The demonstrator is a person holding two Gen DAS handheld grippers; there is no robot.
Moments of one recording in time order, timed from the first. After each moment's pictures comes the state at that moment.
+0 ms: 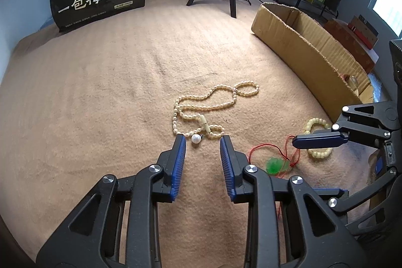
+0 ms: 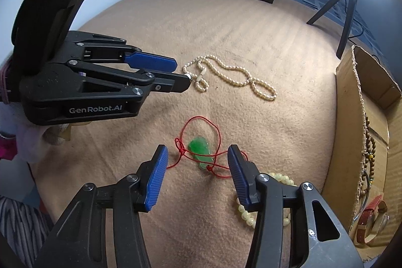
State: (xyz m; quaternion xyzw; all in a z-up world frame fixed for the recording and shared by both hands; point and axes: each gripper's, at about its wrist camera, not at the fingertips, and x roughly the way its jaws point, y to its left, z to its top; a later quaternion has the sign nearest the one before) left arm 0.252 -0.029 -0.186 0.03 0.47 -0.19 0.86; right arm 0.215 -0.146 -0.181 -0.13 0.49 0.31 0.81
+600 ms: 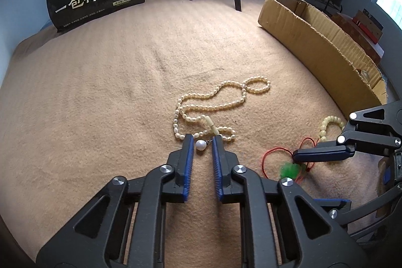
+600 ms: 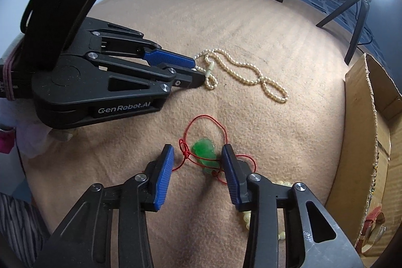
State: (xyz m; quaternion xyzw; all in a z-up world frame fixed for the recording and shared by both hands) left arm 0.264 -0.034 -0.201 0.05 0.47 -0.18 0.86; right arm 0.217 -0.131 -0.195 -0.17 0.49 0.31 0.79
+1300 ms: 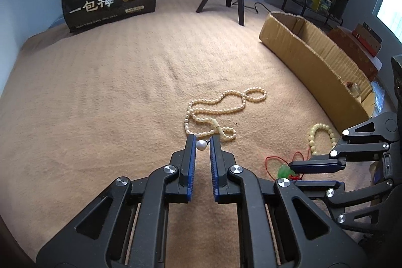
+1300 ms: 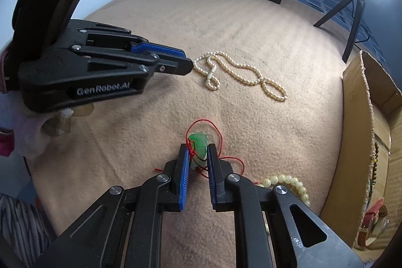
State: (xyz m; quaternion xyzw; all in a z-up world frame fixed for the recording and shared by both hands) left arm 0.249 -0.014 -0.178 0.02 0.45 -0.17 0.87; right arm 0.205 -0.137 -0.181 -0.15 0.48 0.31 0.80
